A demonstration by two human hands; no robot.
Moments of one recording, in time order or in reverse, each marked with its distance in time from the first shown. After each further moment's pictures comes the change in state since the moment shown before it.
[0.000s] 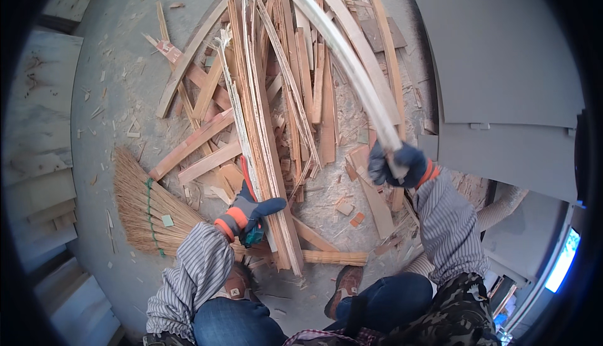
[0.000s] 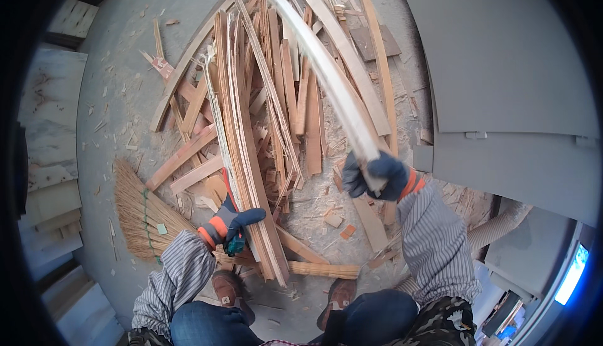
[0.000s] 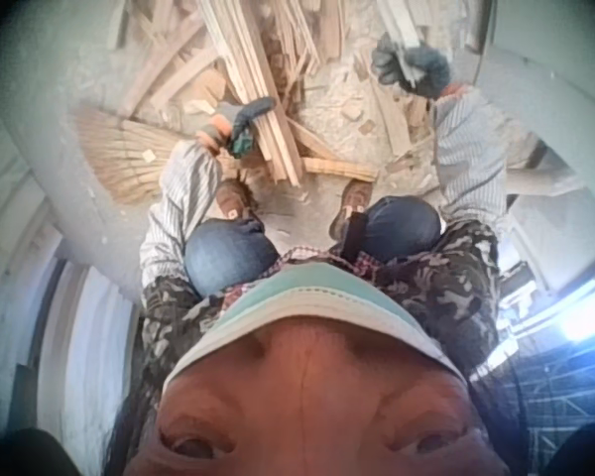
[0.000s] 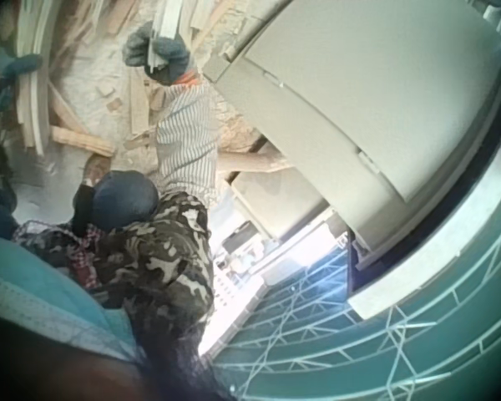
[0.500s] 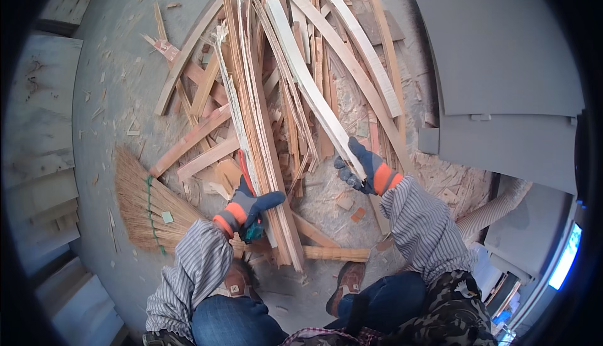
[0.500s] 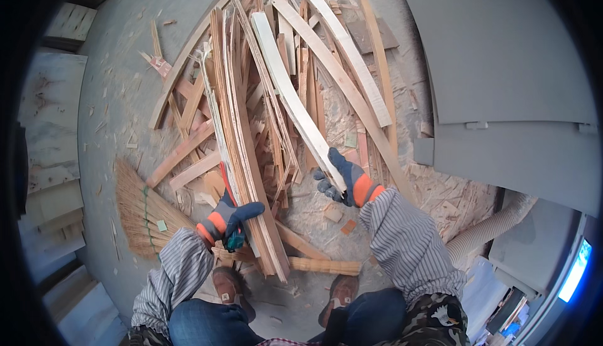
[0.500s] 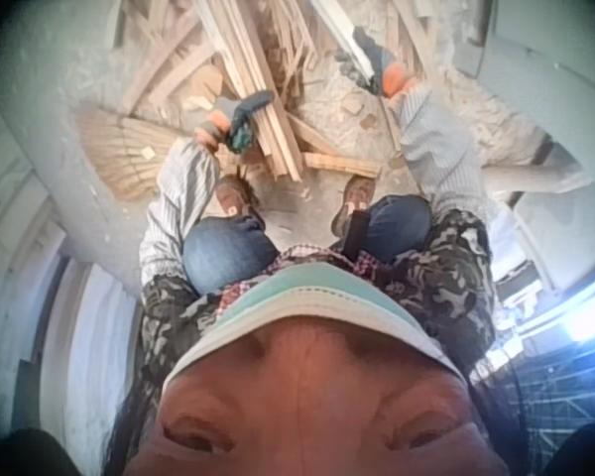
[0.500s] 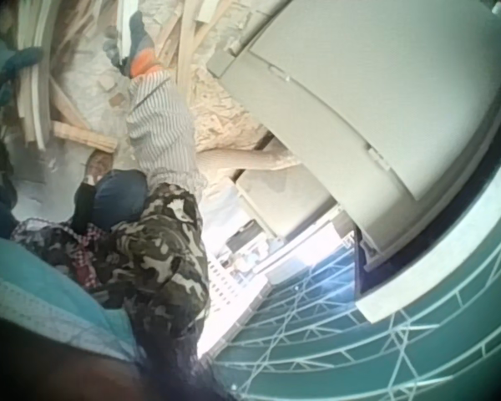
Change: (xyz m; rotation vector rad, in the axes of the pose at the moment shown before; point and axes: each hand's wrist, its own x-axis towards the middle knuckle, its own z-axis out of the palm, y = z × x) left_hand -0.001 0.002 0.003 -0.012 0.028 -0.054; right_hand 0.035 0.076 -0.005 0.026 0.528 0.300
